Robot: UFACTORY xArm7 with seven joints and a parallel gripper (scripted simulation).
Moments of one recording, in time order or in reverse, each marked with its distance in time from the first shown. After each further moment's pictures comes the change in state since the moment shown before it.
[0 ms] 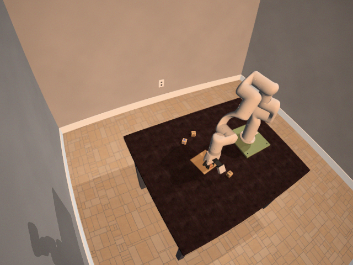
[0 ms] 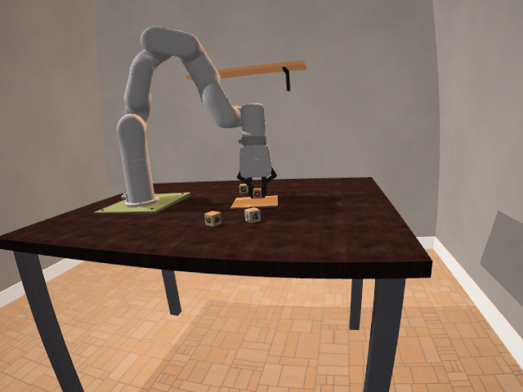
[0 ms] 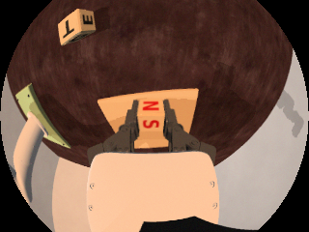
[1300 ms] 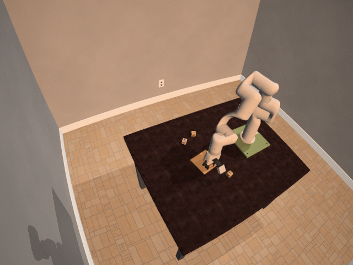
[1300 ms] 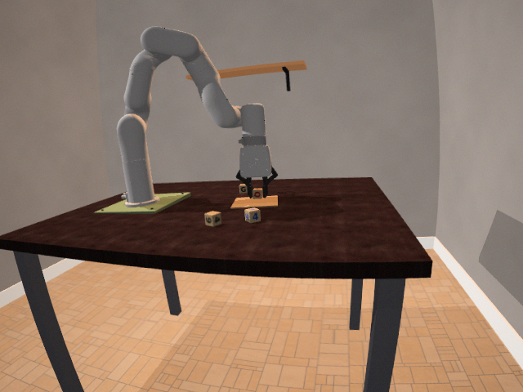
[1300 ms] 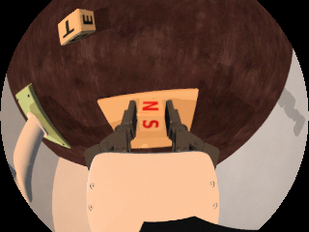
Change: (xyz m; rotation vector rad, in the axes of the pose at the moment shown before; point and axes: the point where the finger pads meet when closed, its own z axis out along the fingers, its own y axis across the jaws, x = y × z) arm 0.000 0.000 0.000 0.000 0.000 0.000
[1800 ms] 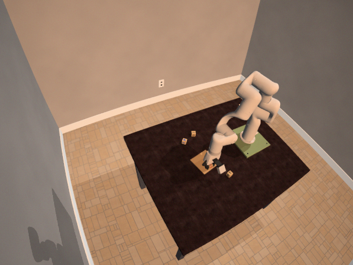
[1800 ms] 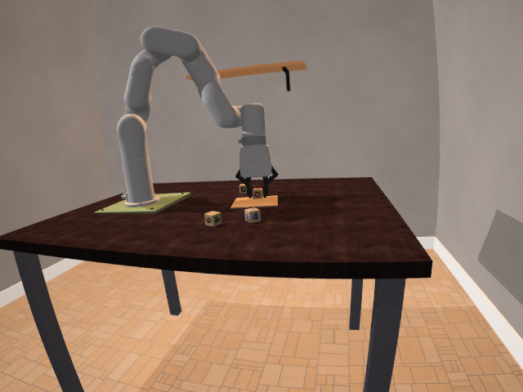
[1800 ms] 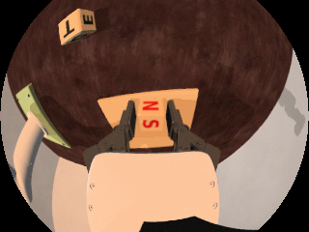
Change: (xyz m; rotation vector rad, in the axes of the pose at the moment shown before) arm 0.000 0.000 0.000 0.001 0.000 0.000
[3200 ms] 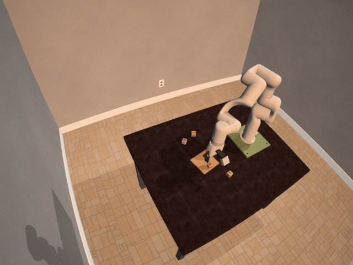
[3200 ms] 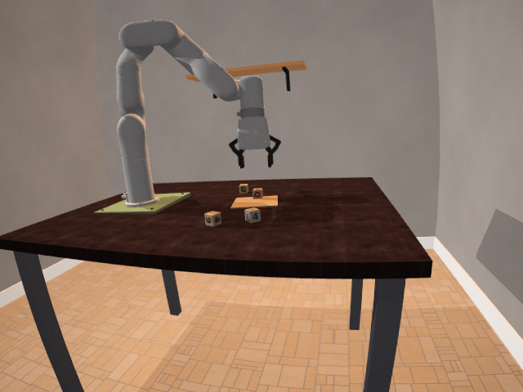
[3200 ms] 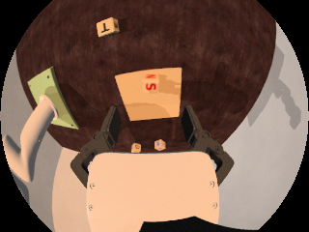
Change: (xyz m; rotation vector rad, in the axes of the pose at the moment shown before) arm 0.000 0.000 -0.089 0.000 0.000 0.000
